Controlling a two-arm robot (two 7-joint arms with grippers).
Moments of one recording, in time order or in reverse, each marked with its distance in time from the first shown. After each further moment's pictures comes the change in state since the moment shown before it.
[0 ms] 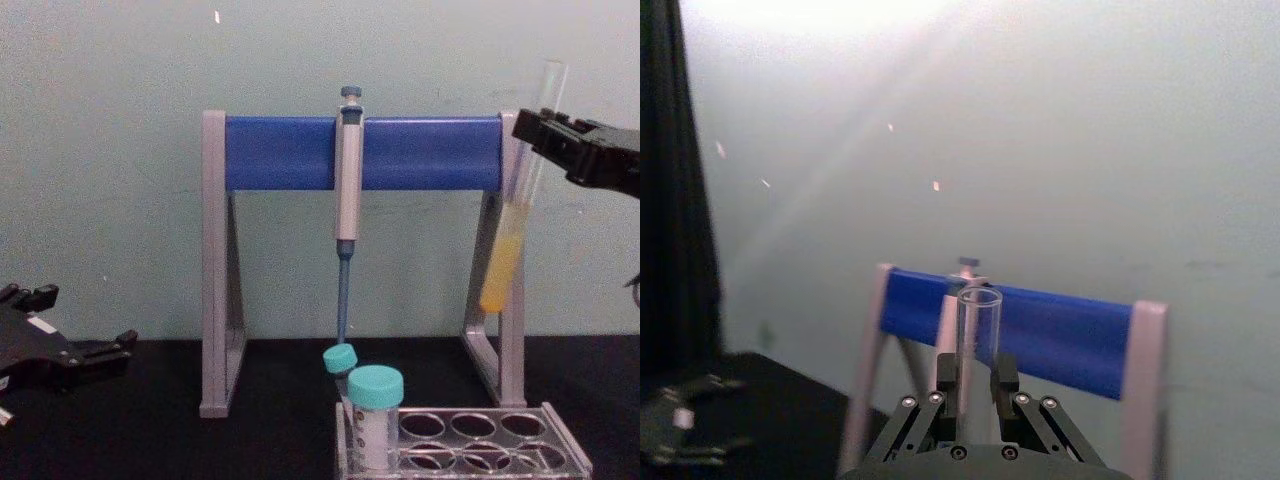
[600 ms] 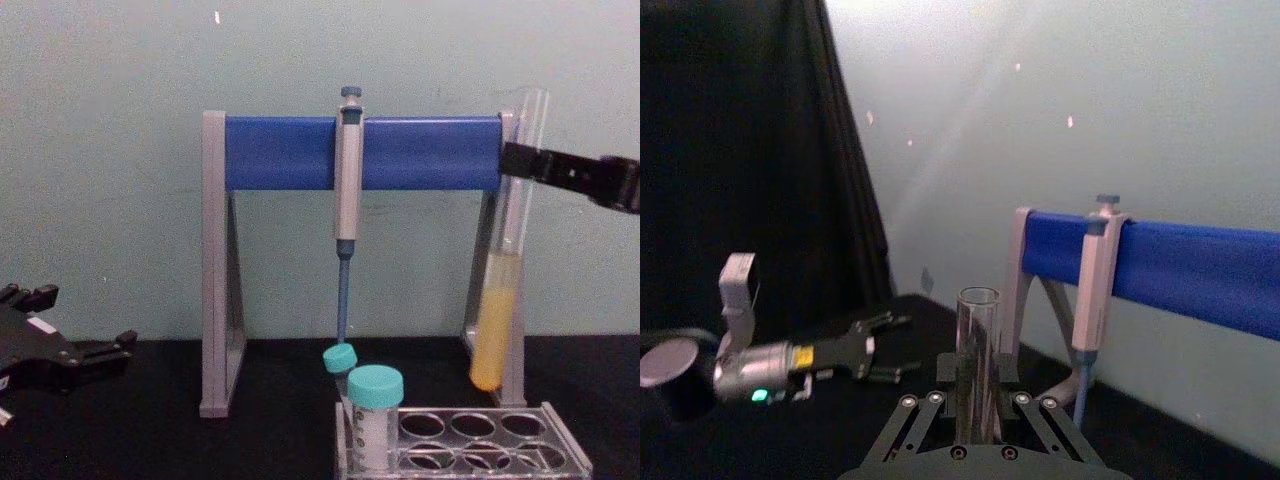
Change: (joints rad) left arm 0.000 0.000 0.000 0.000 0.000 0.000 0.000; right arm 0.026 0.147 -0.042 -0.014 0.253 0.220 0.303
